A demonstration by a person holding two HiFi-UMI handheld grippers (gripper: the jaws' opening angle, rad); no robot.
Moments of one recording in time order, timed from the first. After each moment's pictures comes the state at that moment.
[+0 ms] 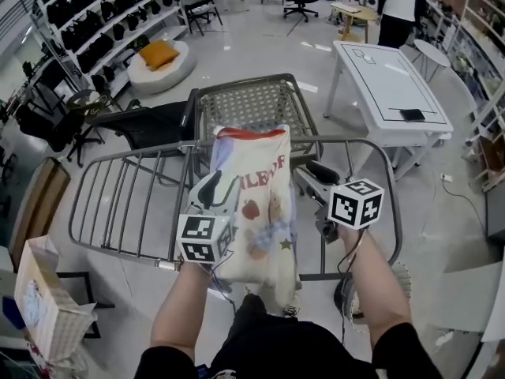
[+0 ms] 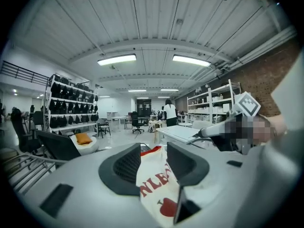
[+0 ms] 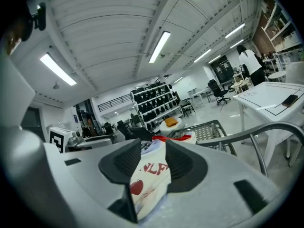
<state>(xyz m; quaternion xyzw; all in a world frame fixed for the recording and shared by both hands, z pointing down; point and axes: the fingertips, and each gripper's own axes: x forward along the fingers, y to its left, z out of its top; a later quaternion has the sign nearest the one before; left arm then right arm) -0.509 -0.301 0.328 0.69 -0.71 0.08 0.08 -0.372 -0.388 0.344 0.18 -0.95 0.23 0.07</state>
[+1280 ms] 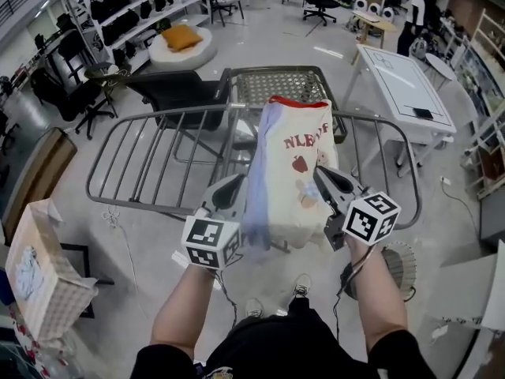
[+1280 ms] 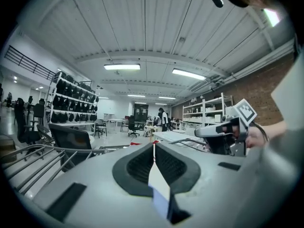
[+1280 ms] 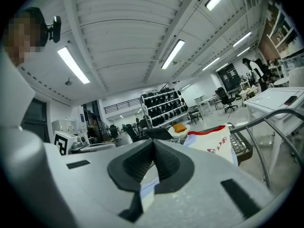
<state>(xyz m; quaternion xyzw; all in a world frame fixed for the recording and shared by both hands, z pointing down) -0.550 -0.085 0.301 0.72 -0.69 0.03 0.07 -0.422 -0.170 0.295 0.17 -0.97 0.19 0.03</state>
